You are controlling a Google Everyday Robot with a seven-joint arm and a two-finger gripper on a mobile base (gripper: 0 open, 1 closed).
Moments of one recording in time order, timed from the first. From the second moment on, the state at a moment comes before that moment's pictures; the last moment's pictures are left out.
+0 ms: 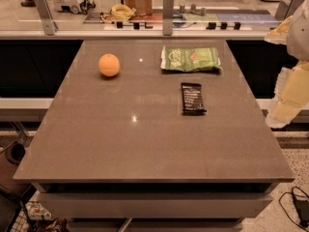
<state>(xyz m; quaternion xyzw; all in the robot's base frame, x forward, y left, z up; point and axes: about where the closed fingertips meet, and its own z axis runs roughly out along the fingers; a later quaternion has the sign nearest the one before) 0.438 -0.212 0.993 -0.60 0.78 -0.05 0.18</state>
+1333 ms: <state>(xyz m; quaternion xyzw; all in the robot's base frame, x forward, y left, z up) 0.473 -0.183 0.992 -0.55 0.80 0.05 0.25</state>
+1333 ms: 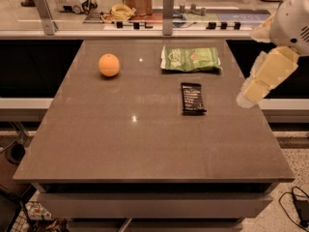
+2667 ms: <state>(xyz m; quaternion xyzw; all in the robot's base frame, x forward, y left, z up) 0.566 -0.053 0.978 -0.46 0.78 0.12 0.41</state>
